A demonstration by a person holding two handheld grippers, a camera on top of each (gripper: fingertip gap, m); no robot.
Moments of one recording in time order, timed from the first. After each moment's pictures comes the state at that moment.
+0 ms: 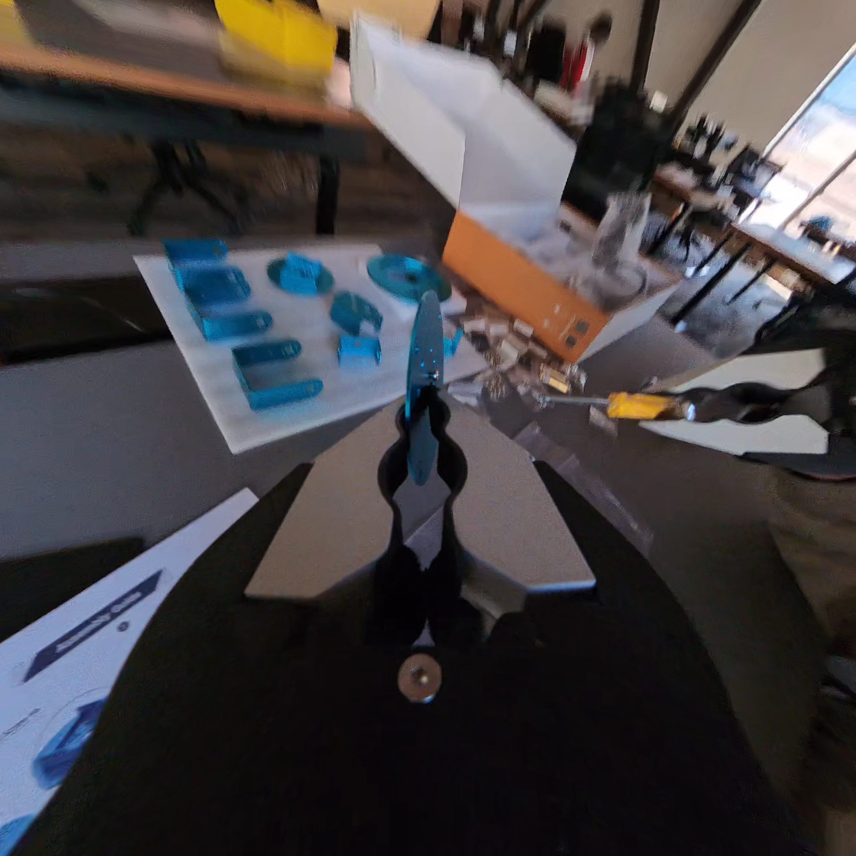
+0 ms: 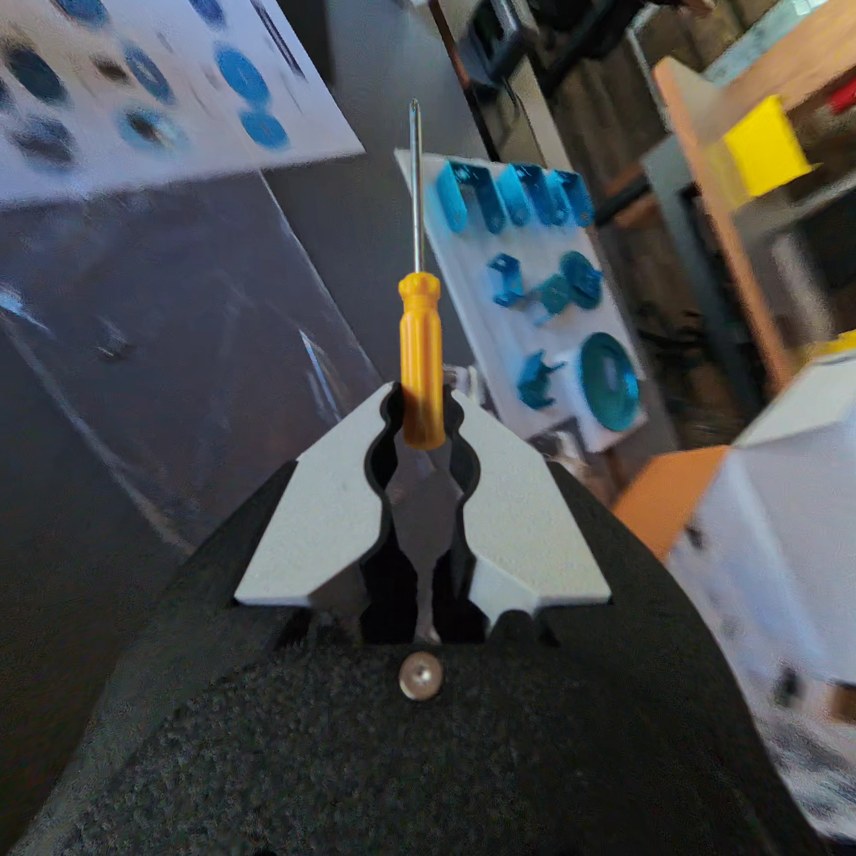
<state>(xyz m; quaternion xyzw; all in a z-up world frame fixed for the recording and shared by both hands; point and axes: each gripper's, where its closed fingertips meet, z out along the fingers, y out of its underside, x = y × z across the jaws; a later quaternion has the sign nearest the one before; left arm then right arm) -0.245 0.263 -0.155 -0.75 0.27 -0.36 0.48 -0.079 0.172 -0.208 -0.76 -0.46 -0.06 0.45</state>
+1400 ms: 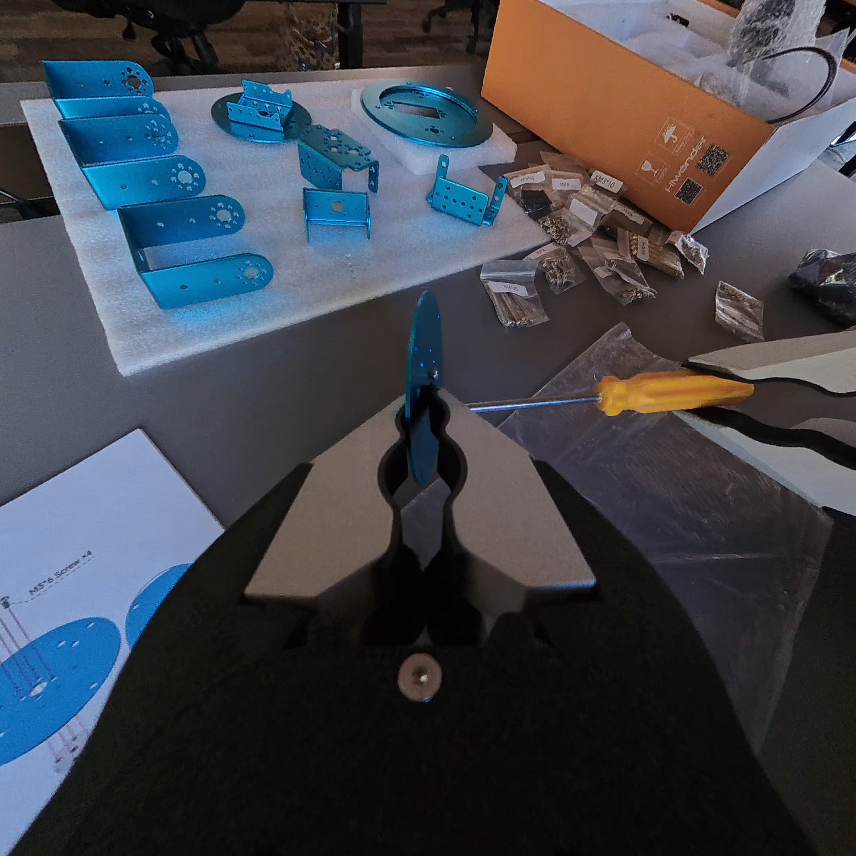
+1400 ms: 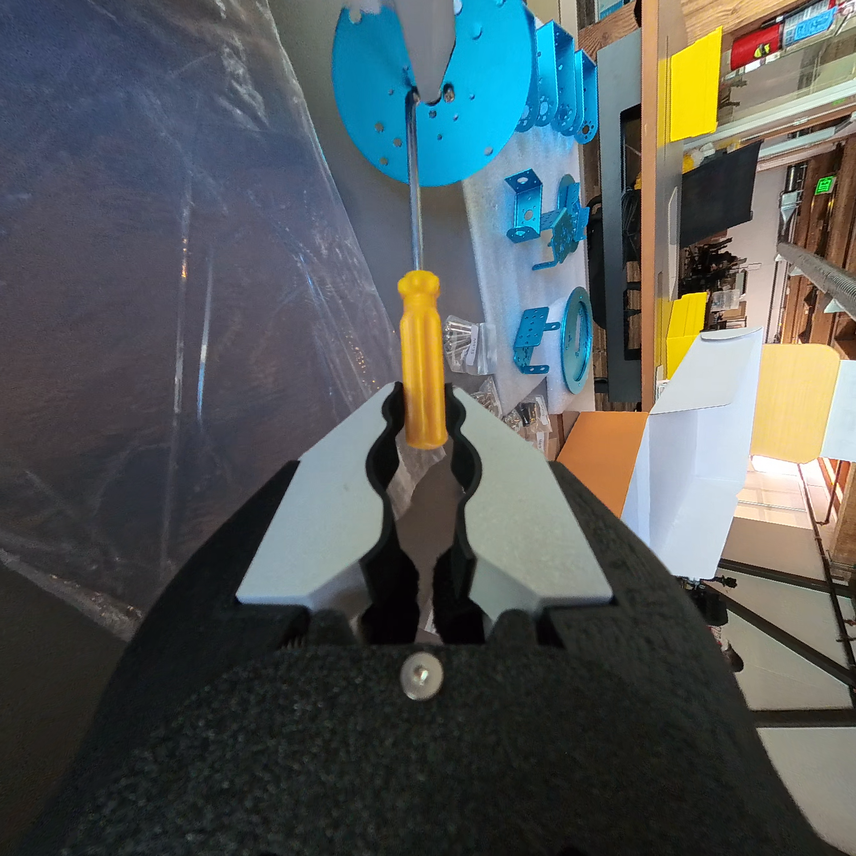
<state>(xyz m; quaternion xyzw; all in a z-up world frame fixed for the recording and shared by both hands) -0.186 0.259 -0.287 -0.80 0.31 -0.27 0.44 -0.097 0.183 -0.283 -0.73 -0.48 -0.28 0.38</state>
